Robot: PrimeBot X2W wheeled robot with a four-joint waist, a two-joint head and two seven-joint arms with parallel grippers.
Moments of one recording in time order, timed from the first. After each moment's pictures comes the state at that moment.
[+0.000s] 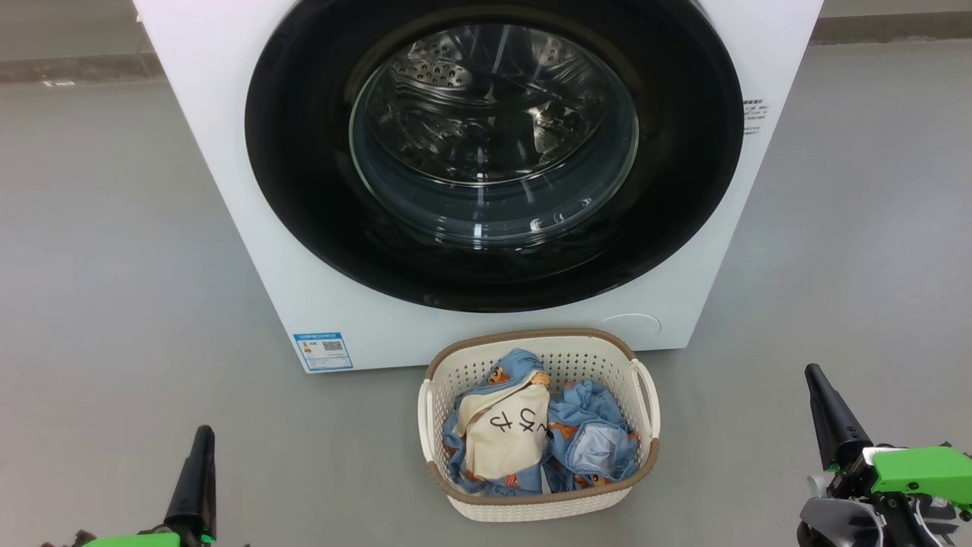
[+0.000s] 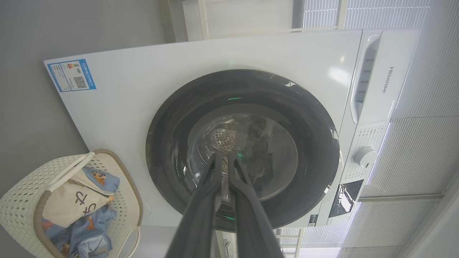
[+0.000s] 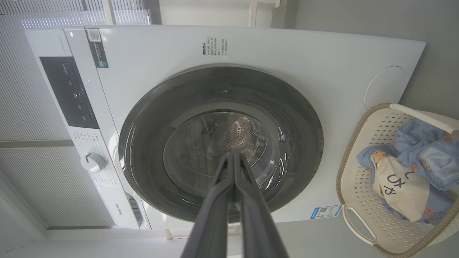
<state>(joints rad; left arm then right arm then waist) -0.07 0.04 0.08 0.28 -1.62 -0.13 0.11 -0.07 -0.04 -0.13 0.27 1.62 0.12 0.11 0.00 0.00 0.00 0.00</state>
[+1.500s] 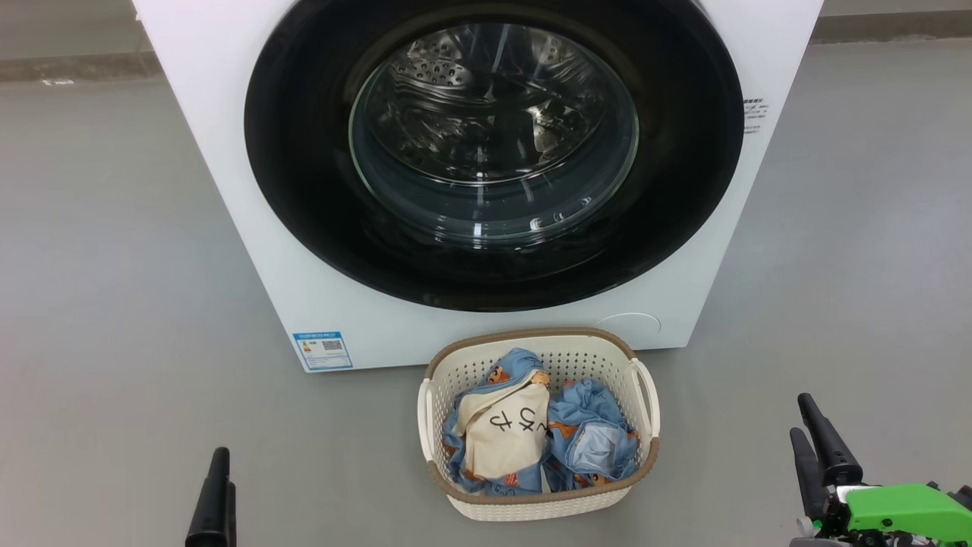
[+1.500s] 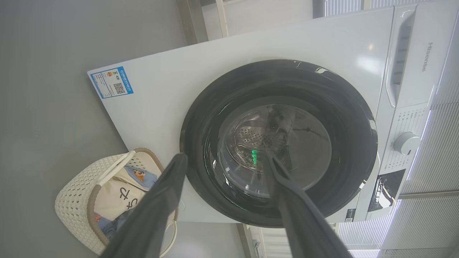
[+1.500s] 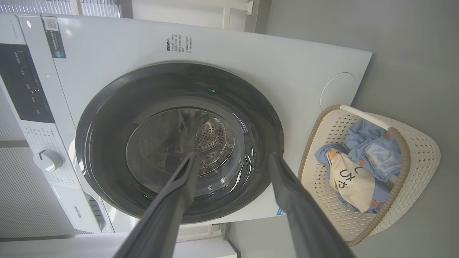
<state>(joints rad) -0.01 0.02 0.04 0.29 -1.50 -0.13 0.03 -0.01 -0.04 -0.09 0.31 1.55 0.12 0.03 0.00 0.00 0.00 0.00</state>
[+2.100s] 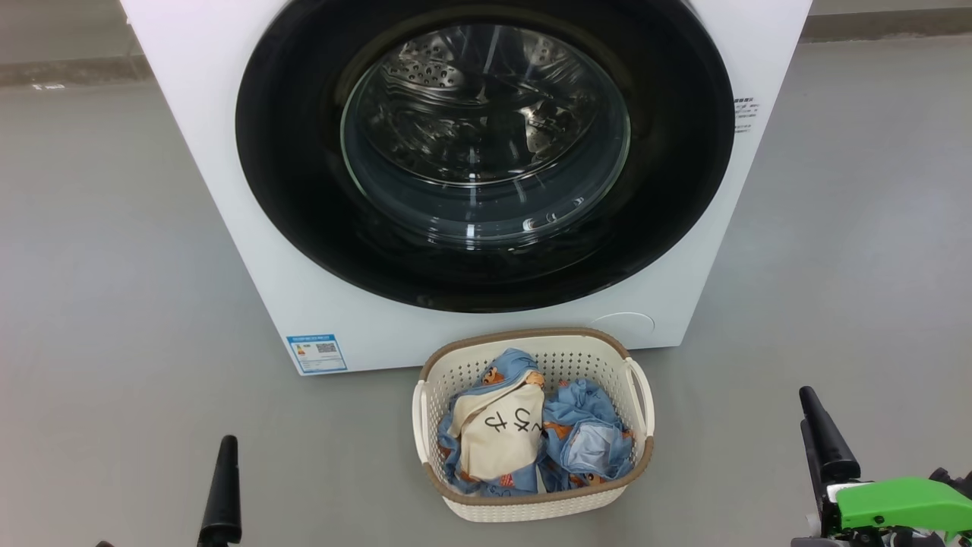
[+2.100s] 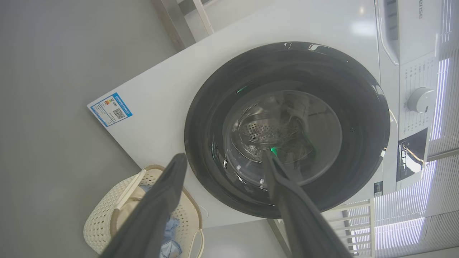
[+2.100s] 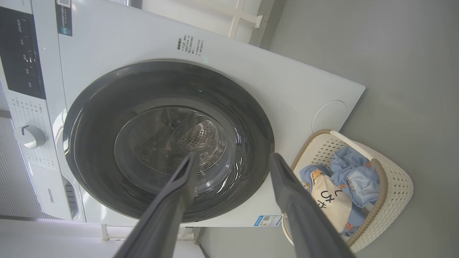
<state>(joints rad) -0.01 0.02 0.02 0.26 -1.27 -0.13 -0.02 -0.01 -0.06 -0.06 0.30 1.40 0.12 -0.02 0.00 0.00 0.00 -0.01</state>
